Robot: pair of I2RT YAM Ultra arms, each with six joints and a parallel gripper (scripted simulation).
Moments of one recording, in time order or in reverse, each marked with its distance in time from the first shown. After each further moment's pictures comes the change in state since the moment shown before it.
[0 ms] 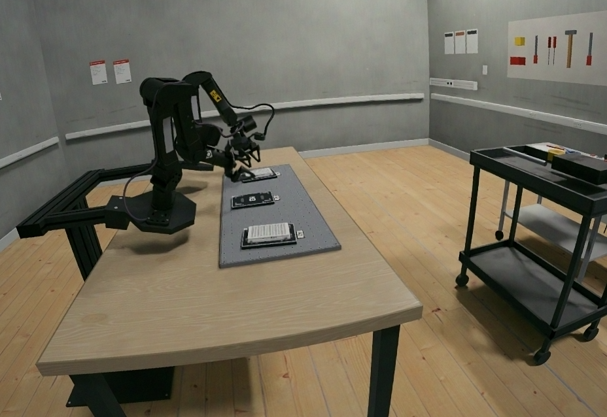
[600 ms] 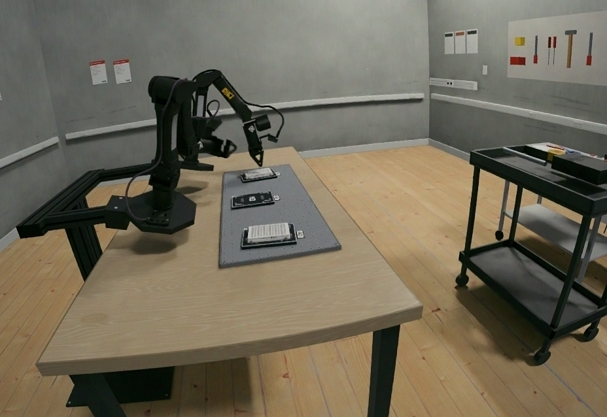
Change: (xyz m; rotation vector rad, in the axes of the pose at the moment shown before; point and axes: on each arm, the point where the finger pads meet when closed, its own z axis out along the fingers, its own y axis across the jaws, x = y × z) left arm -0.016 0.020 0.013 -0.122 0.254 -0.508; right arm 0.042 0.153 -0.059 -0.578 -0.031 -0.526
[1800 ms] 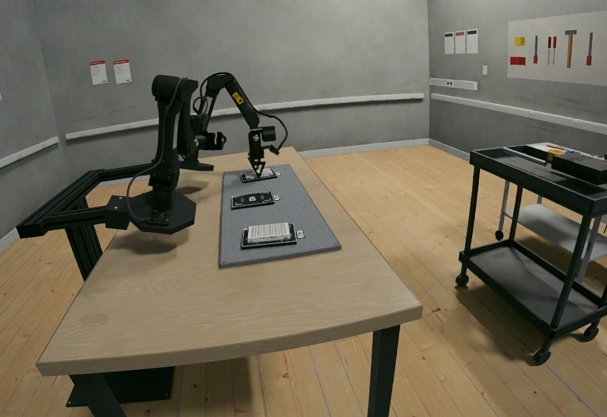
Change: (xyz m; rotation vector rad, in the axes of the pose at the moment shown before) left arm 0.026 -0.019 0.035 -0.072 0.204 -0.089; right arm -0.010 0.056 -0.002 -0.178 -0.063 -0.178
